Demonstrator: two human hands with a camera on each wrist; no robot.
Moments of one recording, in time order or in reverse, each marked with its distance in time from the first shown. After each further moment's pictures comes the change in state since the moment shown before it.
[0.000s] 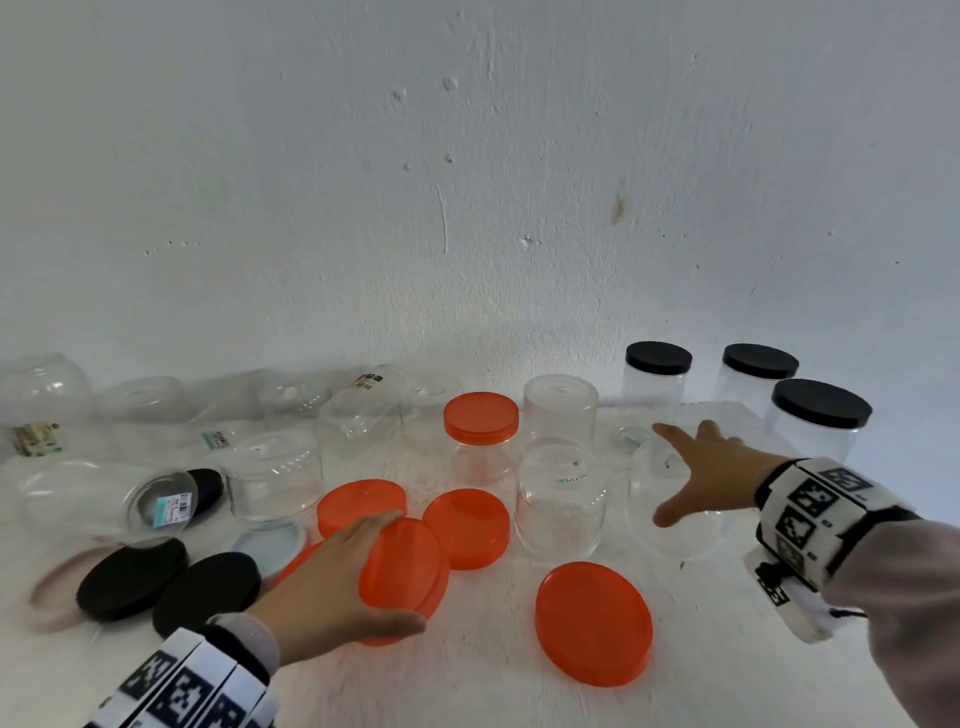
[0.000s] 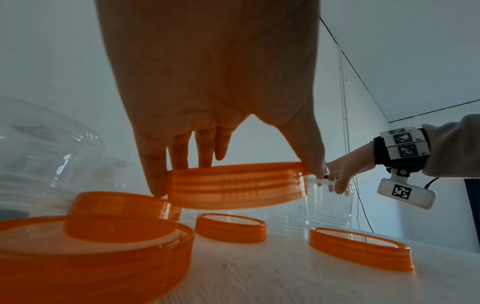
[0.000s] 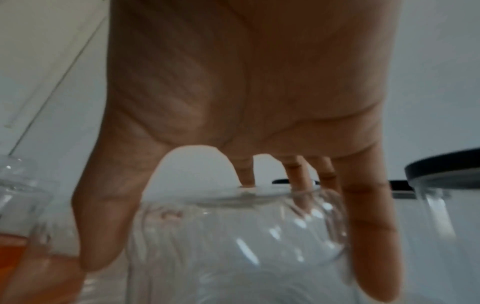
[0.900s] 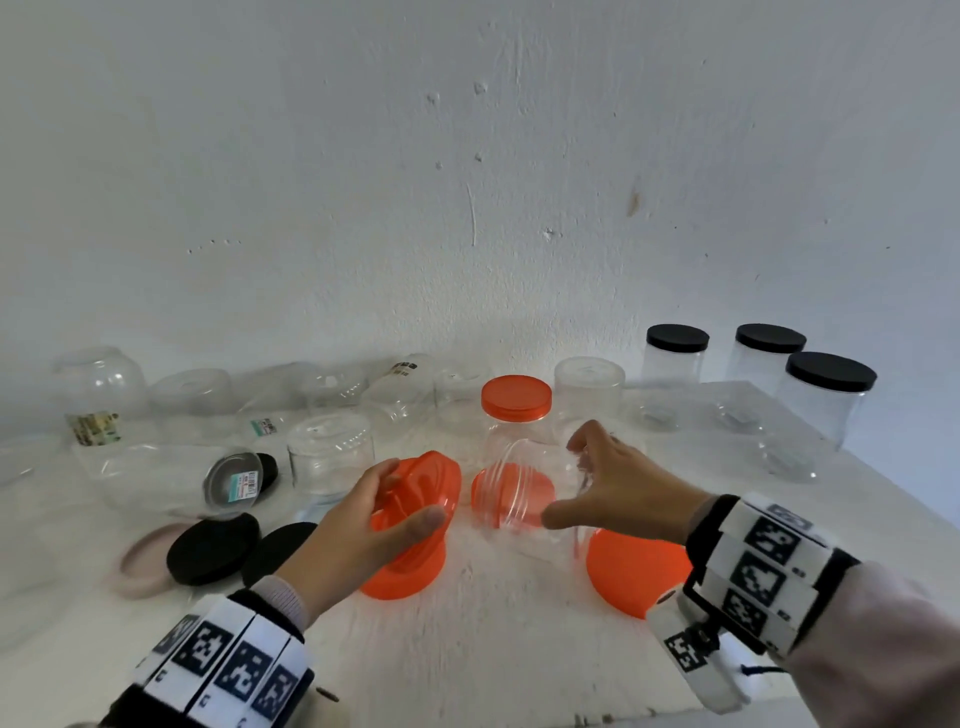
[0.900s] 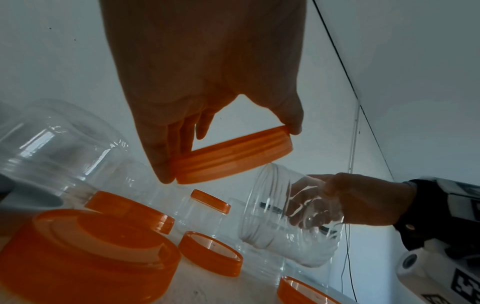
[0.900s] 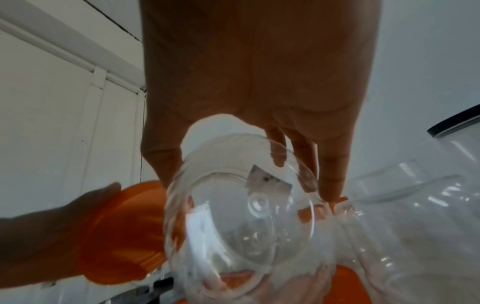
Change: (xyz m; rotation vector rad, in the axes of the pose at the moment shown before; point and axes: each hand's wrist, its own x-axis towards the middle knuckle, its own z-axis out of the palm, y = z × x) left_hand -0.041 -0.023 -0.025 -0.448 0.237 0.126; right_hand -0.098 -0.144 0.030 0.506 0.126 -0.347
